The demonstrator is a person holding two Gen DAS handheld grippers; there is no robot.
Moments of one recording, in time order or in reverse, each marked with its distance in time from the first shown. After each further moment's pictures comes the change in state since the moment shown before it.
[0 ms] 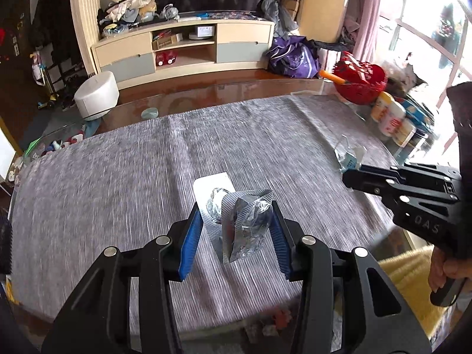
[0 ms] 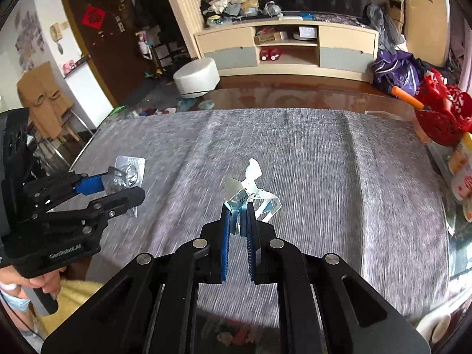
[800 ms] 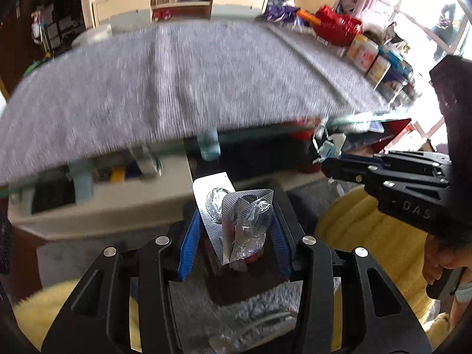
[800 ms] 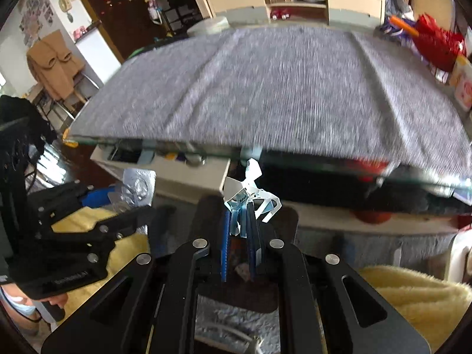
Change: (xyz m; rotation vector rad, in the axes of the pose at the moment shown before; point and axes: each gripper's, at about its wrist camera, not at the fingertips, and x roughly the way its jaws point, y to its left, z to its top) left arm -0.010 -0.044 -0.189 -0.083 0.153 -0.074; right arm 0.007 0.029 -0.166 0.019 0.182 0.055
